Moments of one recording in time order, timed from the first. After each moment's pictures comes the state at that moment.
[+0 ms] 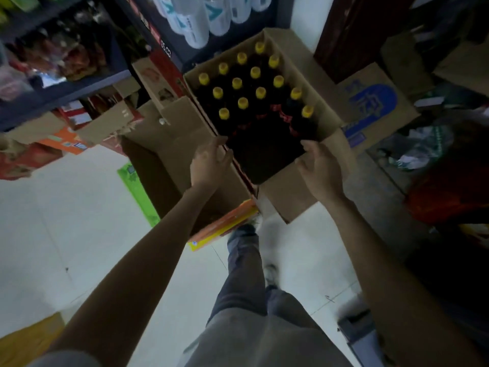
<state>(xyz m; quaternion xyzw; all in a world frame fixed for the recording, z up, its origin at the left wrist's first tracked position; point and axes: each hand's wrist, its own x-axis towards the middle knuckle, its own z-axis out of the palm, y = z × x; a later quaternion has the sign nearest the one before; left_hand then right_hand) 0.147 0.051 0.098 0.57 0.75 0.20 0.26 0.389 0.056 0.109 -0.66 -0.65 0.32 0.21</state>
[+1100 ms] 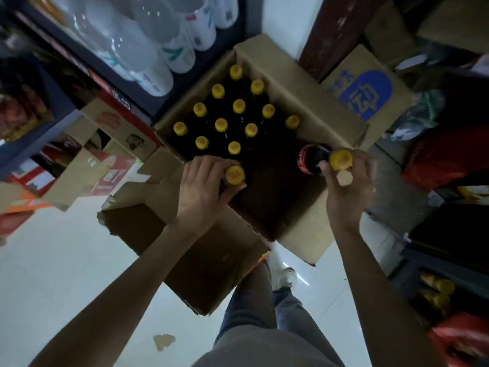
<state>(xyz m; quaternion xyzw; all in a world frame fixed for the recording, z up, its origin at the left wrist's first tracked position) 0.104 0.187 0.112 0.83 0.49 0.25 0.13 0.350 0.144 0.097 -0.78 -0.41 0.17 0.45</state>
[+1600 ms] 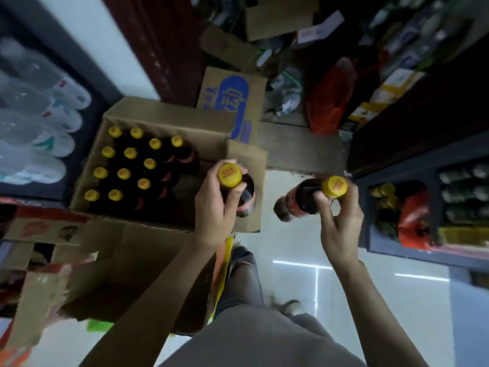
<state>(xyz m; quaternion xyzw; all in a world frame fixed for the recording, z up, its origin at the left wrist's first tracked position) 0.254 0.084 0.198 0.77 0.30 0.33 0.46 0.388 -0.073 0.202 -0.81 -0.26 0.10 0.52</state>
